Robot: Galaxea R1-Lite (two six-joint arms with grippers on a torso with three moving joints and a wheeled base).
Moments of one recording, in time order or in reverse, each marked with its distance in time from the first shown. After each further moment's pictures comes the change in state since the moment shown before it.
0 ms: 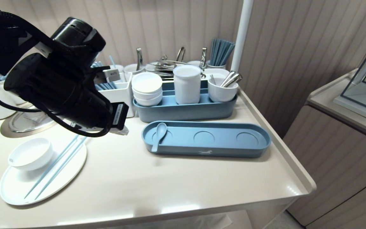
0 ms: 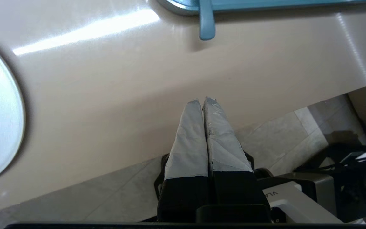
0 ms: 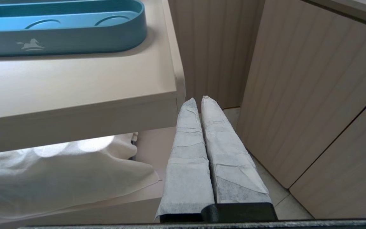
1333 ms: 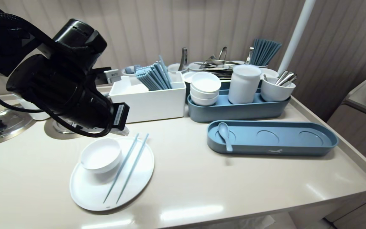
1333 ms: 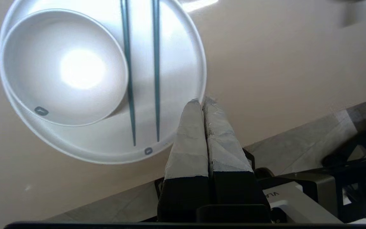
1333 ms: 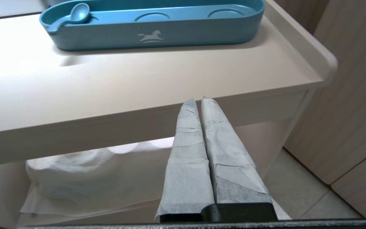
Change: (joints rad) left arm 0.001 0.012 -0.001 0.000 -0.001 0.001; right arm 0.000 0.000 0.000 0.000 0.000 0.000
